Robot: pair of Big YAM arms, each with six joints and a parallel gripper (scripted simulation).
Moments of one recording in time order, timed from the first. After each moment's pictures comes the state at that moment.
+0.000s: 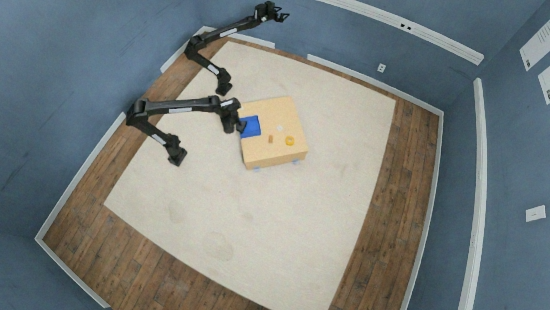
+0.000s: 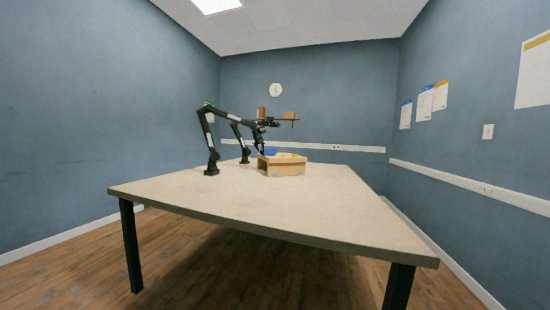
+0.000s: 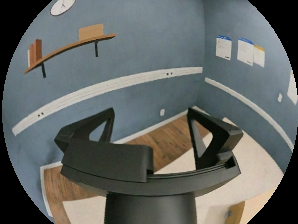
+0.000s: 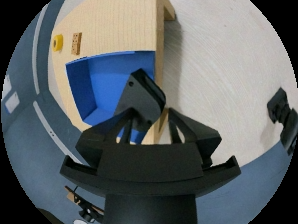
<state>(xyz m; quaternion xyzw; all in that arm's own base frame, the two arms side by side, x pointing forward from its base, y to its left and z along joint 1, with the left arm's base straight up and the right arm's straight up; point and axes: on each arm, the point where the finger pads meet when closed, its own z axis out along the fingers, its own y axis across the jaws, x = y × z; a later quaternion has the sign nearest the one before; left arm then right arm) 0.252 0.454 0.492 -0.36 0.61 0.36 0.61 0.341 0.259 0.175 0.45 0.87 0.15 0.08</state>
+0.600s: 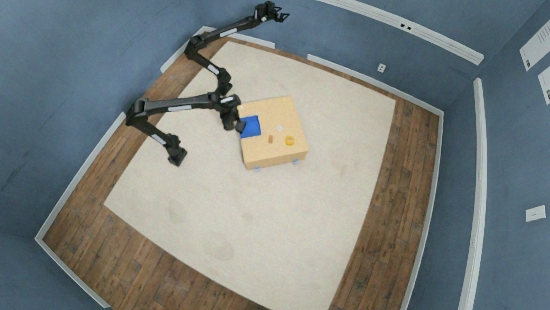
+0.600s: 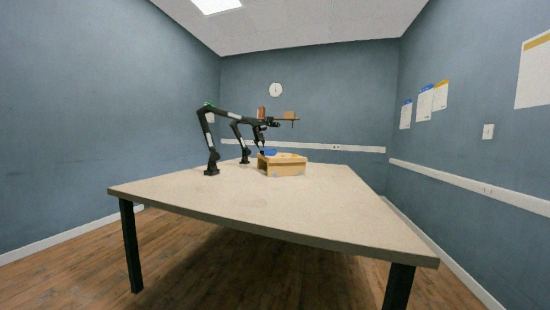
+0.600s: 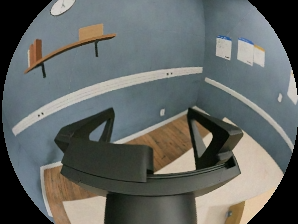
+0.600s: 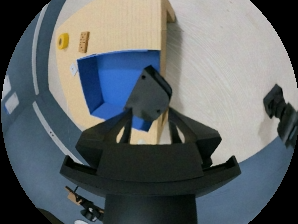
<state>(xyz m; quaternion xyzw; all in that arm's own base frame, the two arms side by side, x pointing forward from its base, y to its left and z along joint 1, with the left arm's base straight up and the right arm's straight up) 0.252 0.454 0.492 -0.36 0.61 0.36 0.61 0.342 0.260 0.201 0.46 0.87 0.15 0.08</state>
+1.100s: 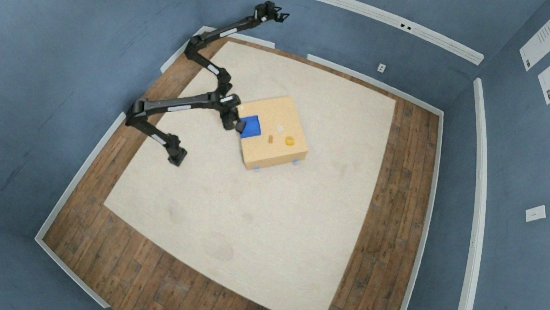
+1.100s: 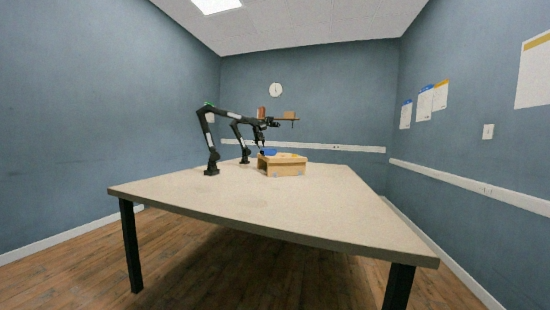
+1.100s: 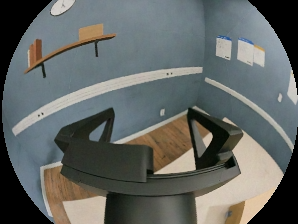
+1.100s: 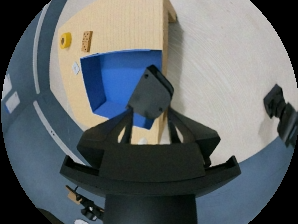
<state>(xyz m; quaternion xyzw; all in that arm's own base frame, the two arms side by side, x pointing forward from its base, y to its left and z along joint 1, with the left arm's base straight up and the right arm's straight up) 0.252 0.454 0.492 -0.36 0.61 0.36 0.61 0.342 0.261 0.205 0.45 0.87 0.15 0.08</state>
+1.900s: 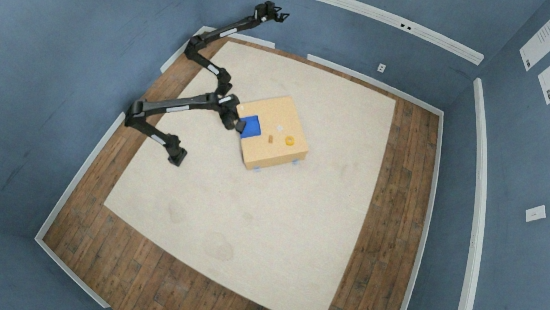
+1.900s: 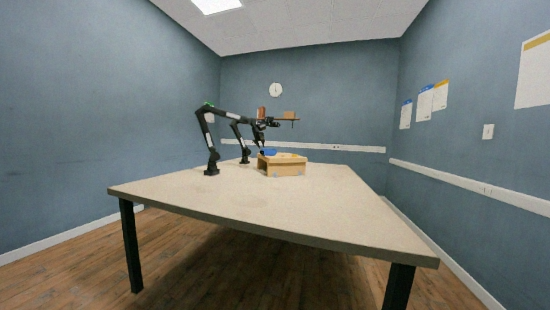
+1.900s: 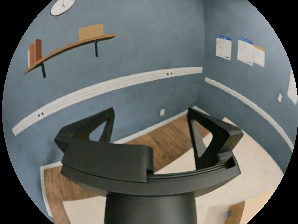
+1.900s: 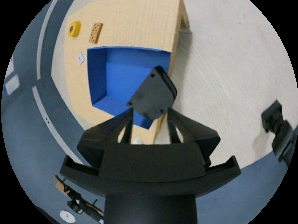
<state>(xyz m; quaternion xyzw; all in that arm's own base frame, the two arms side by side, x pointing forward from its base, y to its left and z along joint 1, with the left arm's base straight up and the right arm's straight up) 0.252 0.454 0.492 -0.36 0.61 0.36 0.61 0.344 0.262 0.205 0.40 0.90 0.17 0.10</state>
